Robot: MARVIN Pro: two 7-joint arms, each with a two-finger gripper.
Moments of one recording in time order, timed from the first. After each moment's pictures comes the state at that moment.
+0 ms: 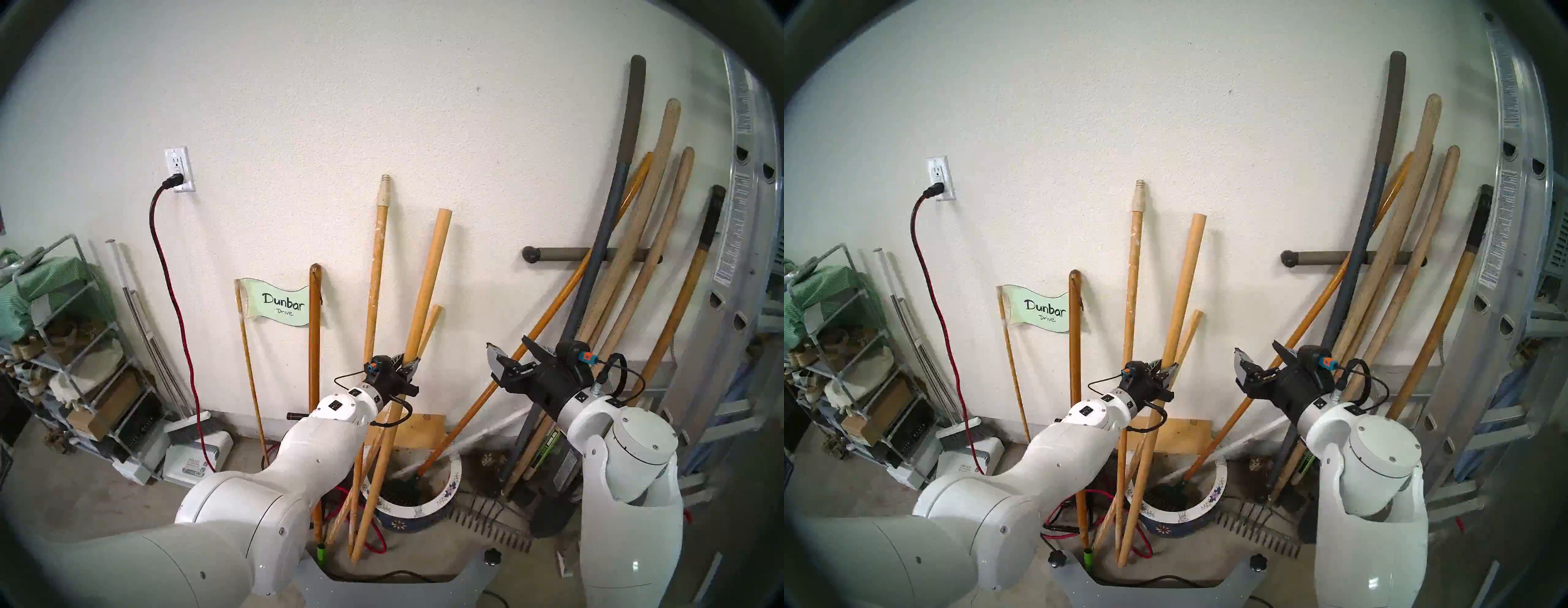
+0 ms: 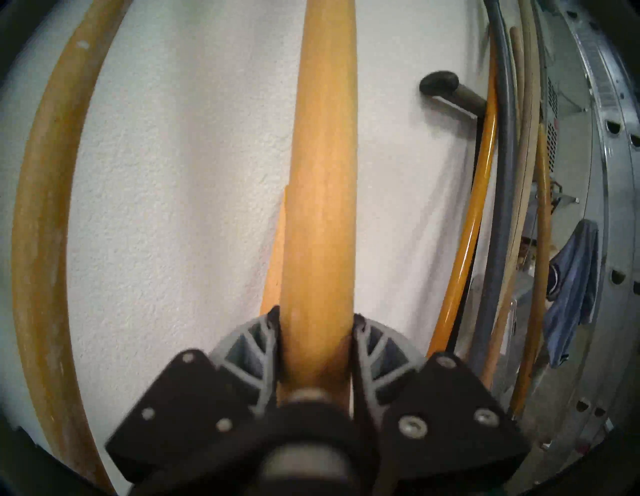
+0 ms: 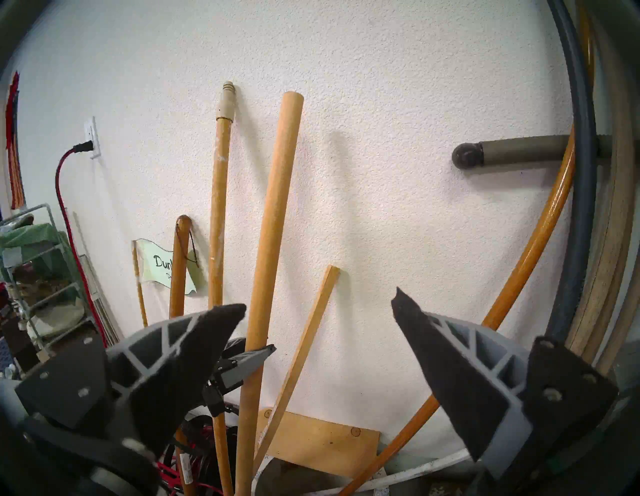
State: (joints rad) left arm 1.00 -1.66 -1.39 -0.48 -0.15 -0.47 -0.50; right arm -1.84 -1.60 1.80 -2.17 0.07 0.50 0.49
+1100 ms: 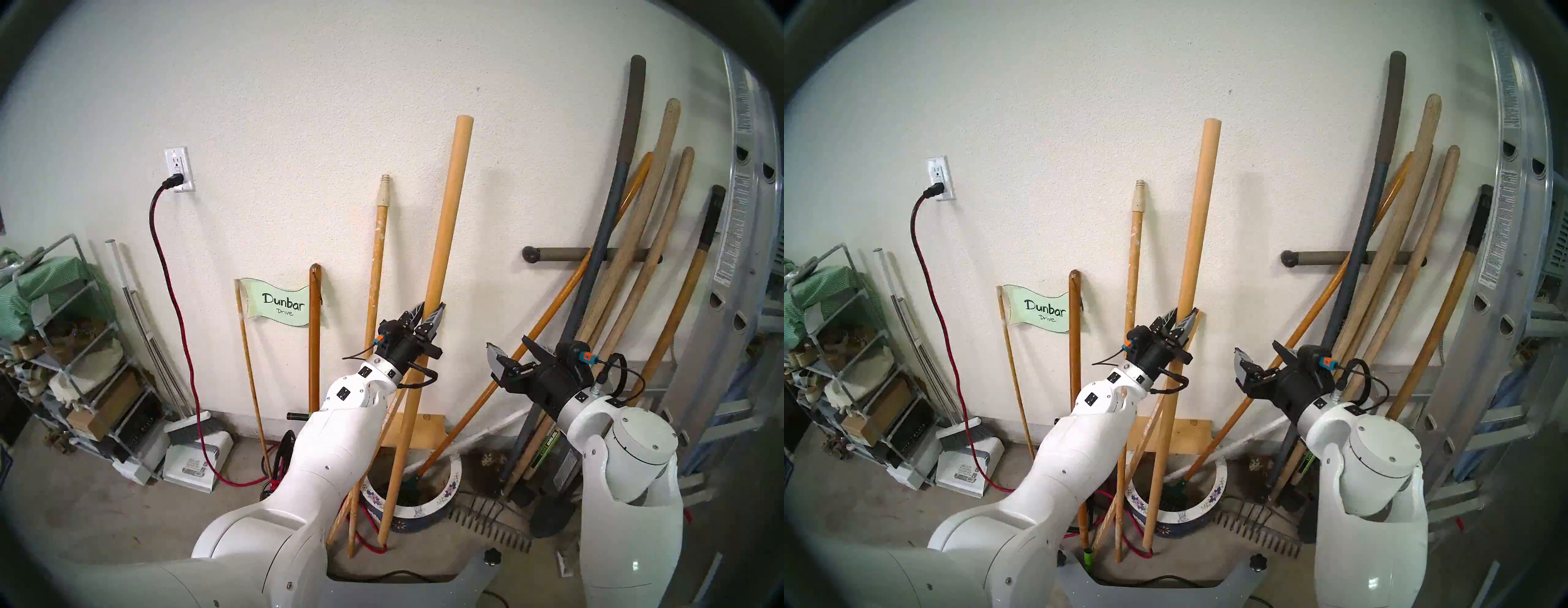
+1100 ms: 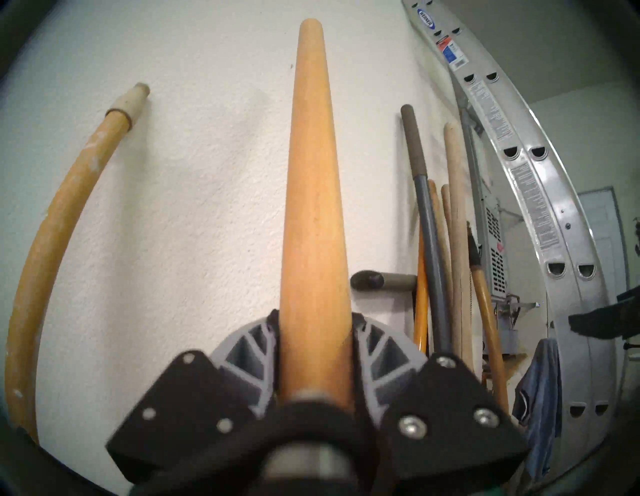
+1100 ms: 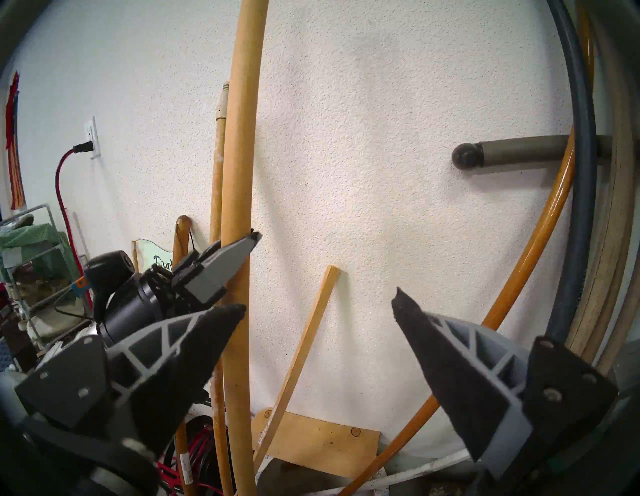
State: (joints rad) left arm 1.12 -1.73 -1.43 -0.88 -0.26 -0.59 -0.69; right arm -1.84 -1.60 1.80 -2.17 0.07 0.50 0.49
